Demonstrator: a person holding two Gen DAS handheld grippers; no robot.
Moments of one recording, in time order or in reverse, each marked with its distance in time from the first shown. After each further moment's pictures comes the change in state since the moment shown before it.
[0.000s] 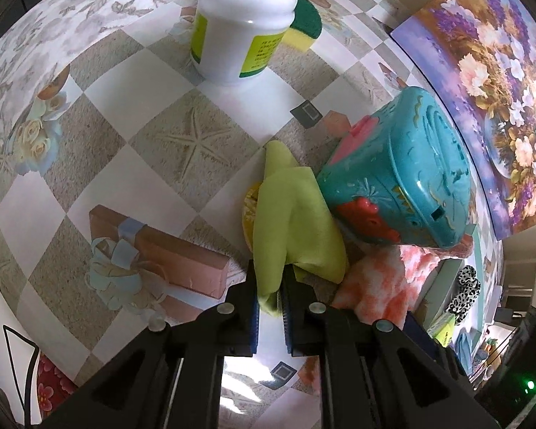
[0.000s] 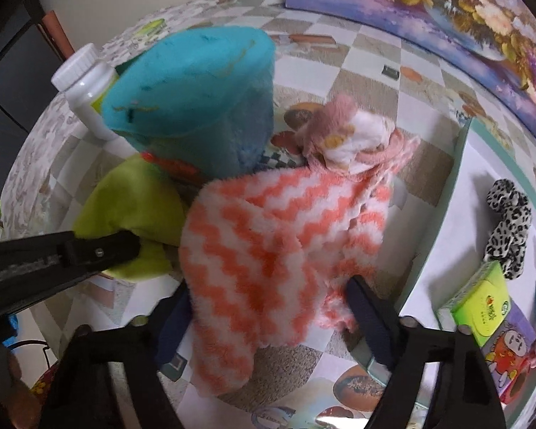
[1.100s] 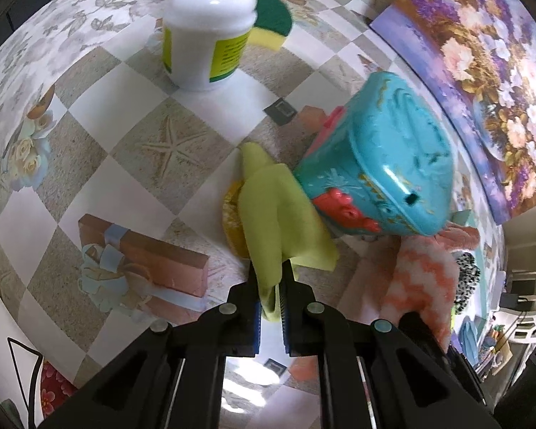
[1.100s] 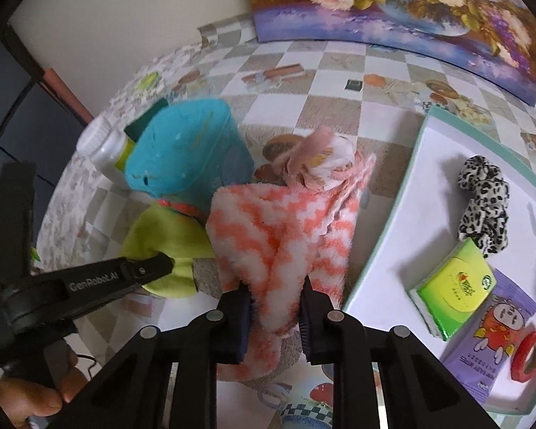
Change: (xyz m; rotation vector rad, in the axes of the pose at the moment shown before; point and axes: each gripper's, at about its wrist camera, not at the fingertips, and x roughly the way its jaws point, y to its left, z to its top) left arm -0.002 -0.041 -0.011 0.068 -0.012 -0.011; right arm -0.051 -0.047 -0.007 0.160 -0.111 0.145
